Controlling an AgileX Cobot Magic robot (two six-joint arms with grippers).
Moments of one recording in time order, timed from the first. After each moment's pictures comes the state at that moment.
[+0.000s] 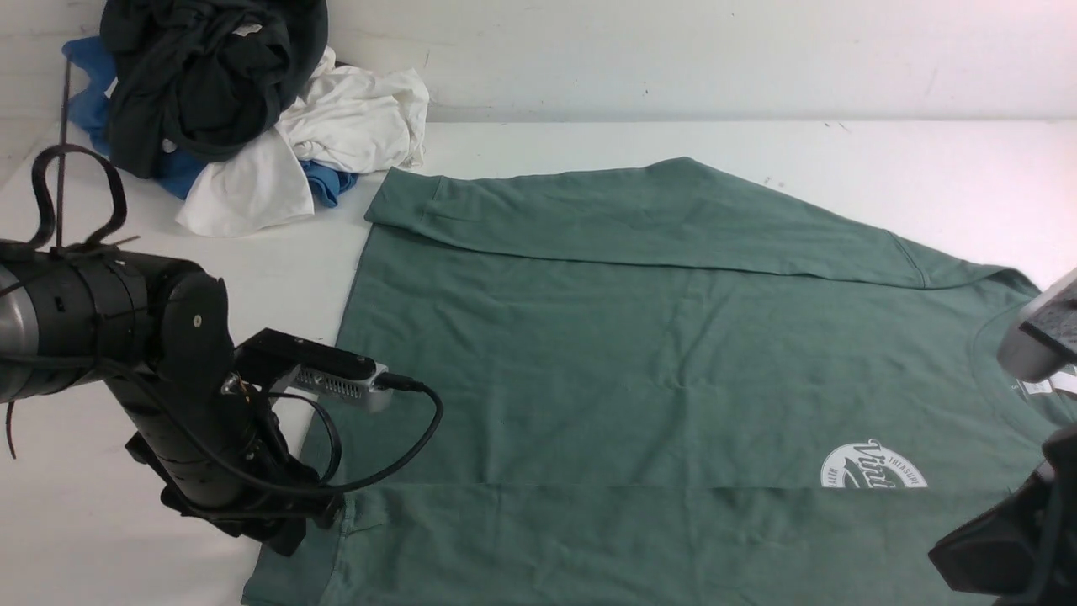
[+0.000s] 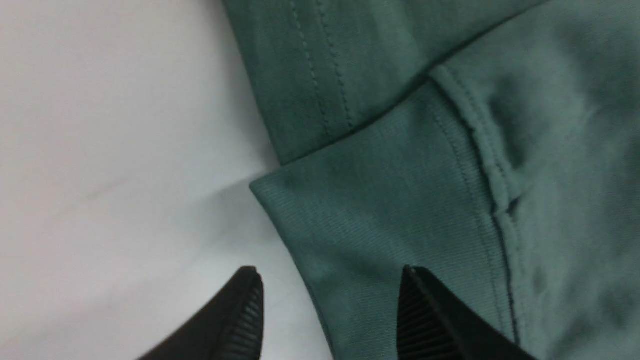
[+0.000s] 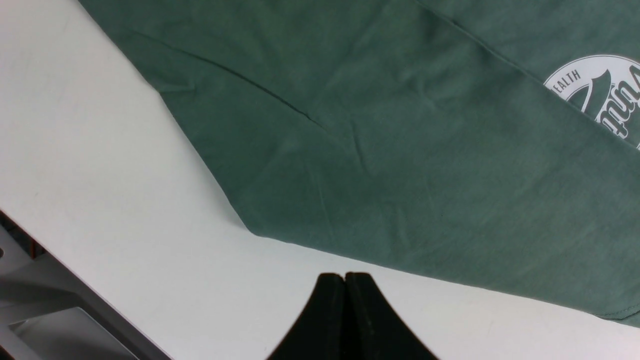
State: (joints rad) right arm 0.35 1.00 -0.84 0.30 1.18 -0.38; left arm -0.24 1.65 -0.92 -0.09 0.83 0.12
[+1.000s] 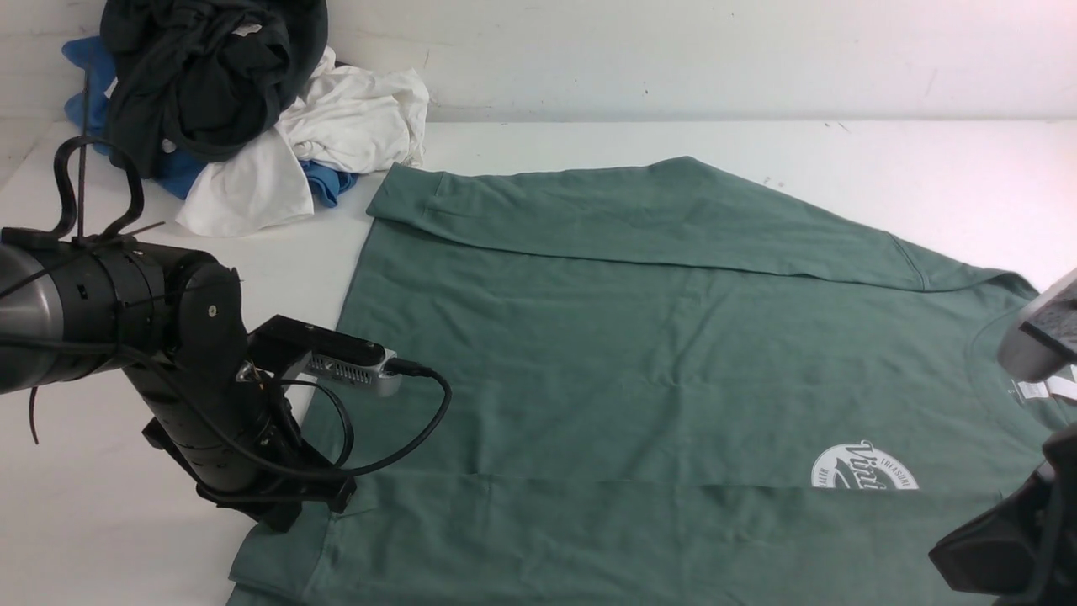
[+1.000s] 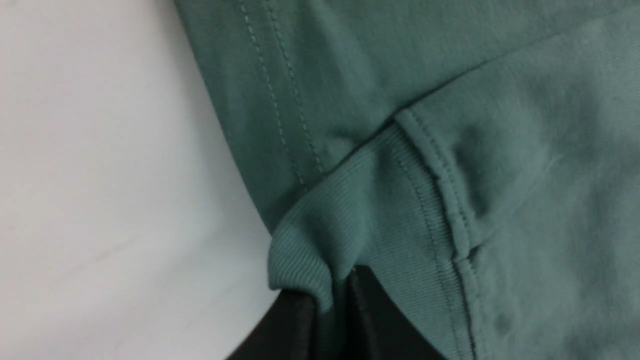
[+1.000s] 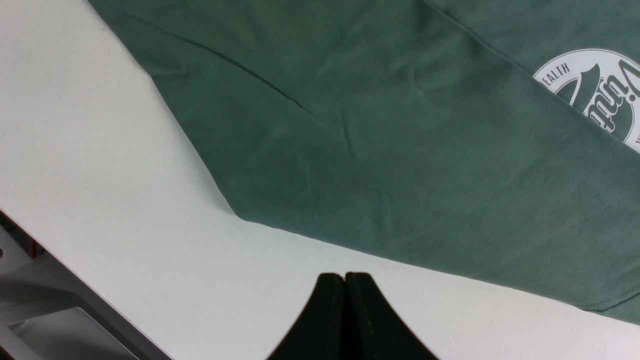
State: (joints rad) right arm 0.35 1.00 -0.84 0.30 1.18 -0.38; left arm -0.24 1.70 -0.95 -0.08 0.79 0.12
